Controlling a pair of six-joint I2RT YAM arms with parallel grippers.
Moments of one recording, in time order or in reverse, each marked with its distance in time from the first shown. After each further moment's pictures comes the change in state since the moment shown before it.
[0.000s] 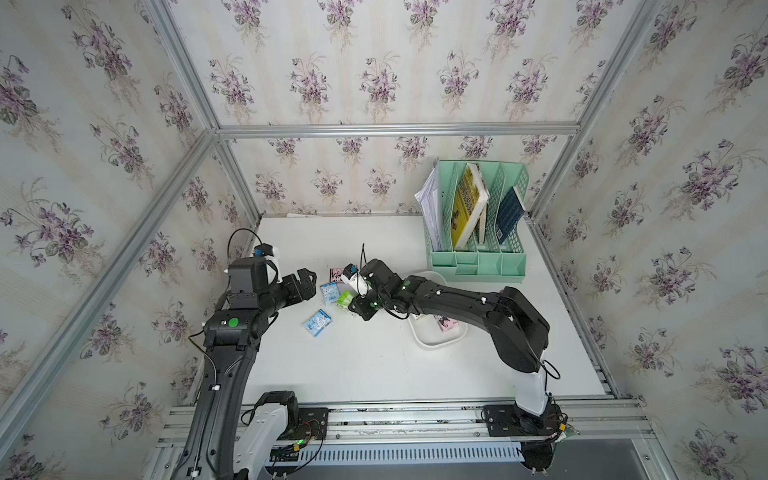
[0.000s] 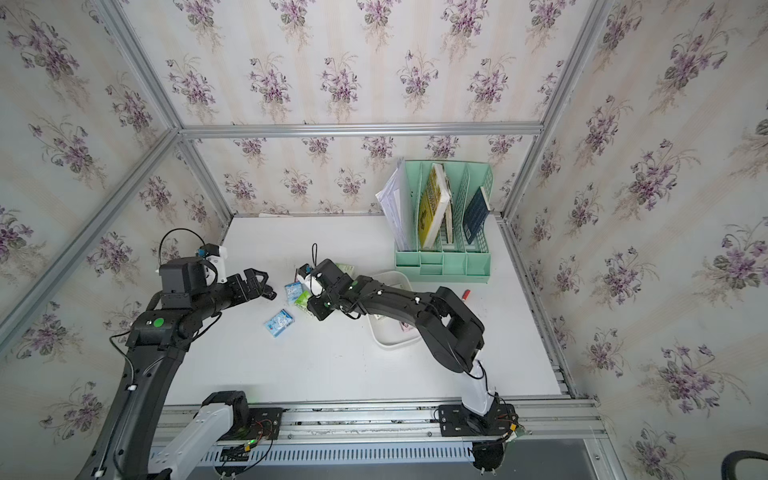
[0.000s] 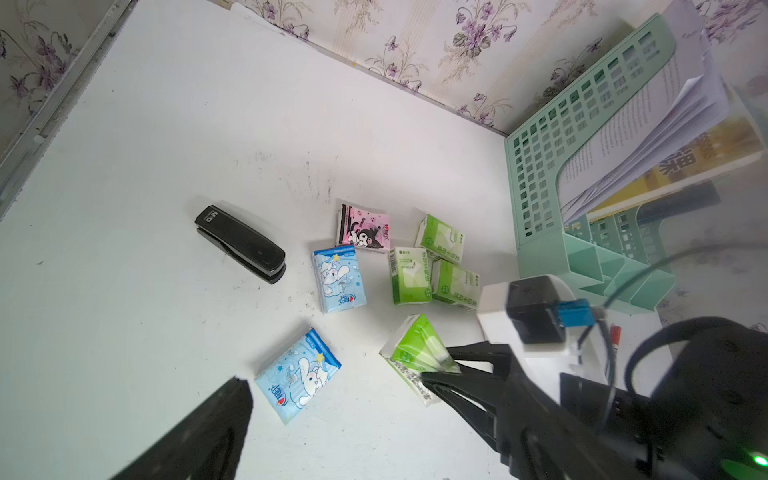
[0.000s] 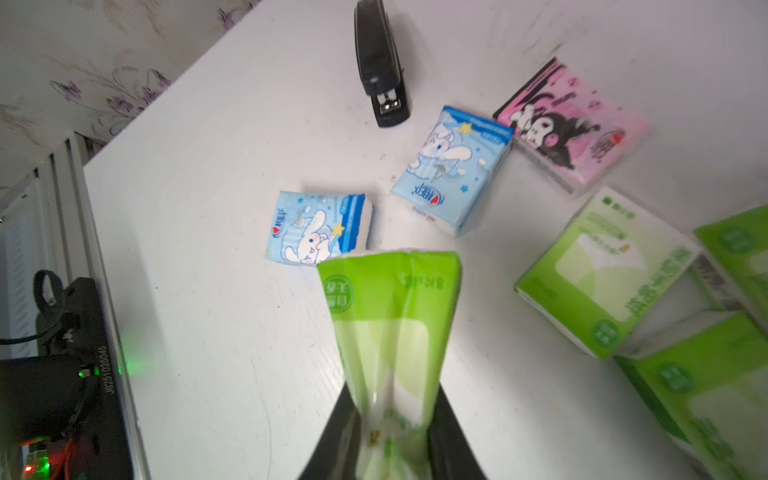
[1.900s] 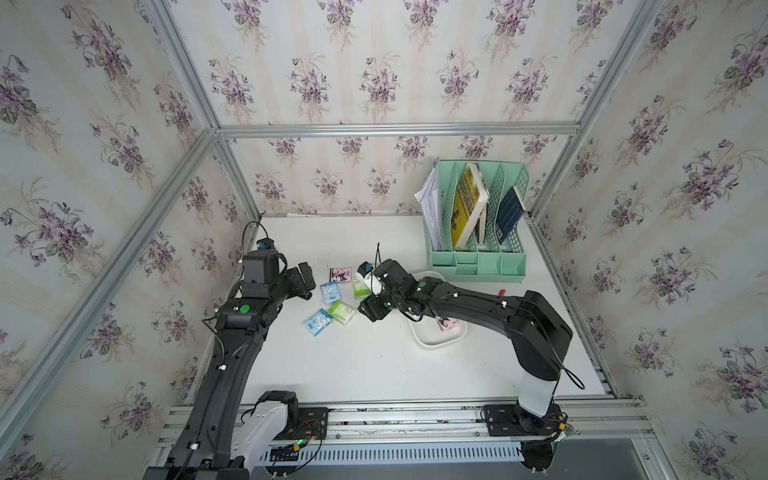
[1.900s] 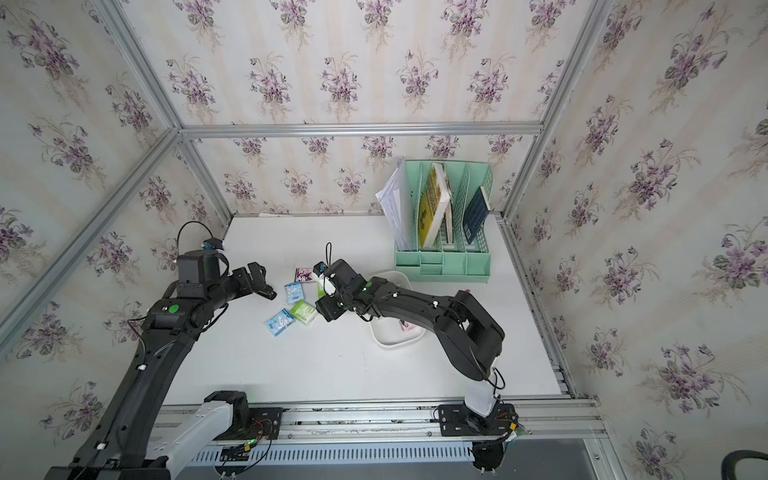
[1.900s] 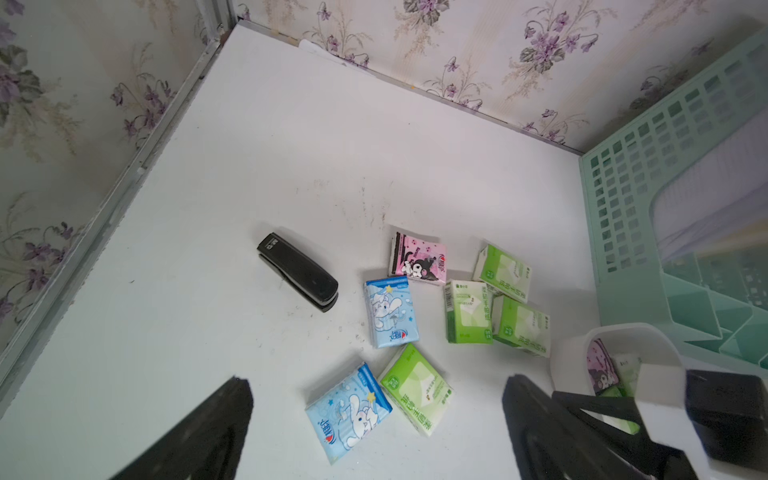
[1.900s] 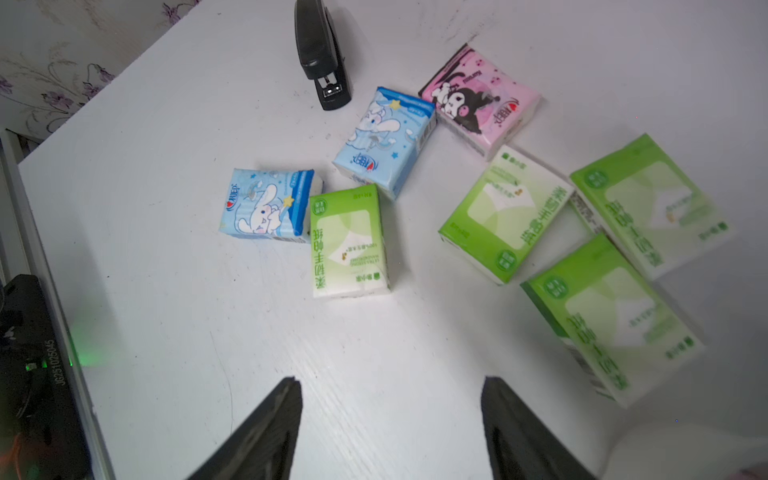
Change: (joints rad) left arm -0.041 0.068 -0.018 0.065 -0.222 0.020; right arm -0.017 -0.048 -0.086 0.005 0.074 -0.011
